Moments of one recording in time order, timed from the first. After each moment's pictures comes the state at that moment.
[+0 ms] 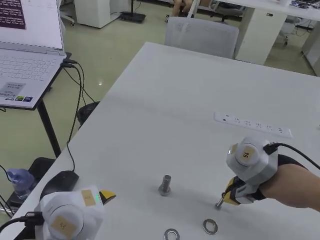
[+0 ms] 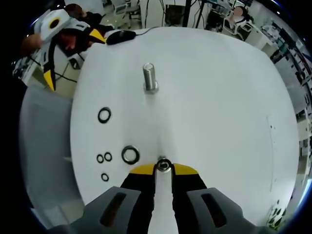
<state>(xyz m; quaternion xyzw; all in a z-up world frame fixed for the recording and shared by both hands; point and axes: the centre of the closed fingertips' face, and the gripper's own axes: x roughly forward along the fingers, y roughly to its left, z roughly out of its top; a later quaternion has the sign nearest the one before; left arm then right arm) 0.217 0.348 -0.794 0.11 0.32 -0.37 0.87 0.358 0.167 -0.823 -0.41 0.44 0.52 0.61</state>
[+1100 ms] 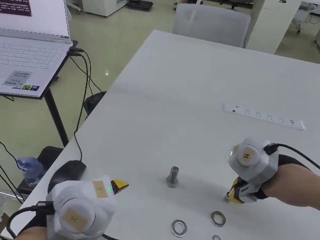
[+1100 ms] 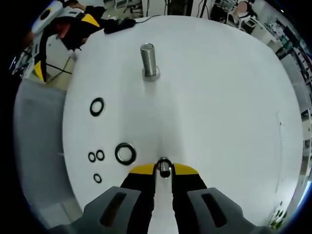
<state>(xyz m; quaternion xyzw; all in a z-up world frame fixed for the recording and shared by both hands) 0.218 0.341 -0.791 0.12 0.31 -0.39 0.86 0.358 0.164 -0.862 -0.42 0.47 0.51 0.59</state>
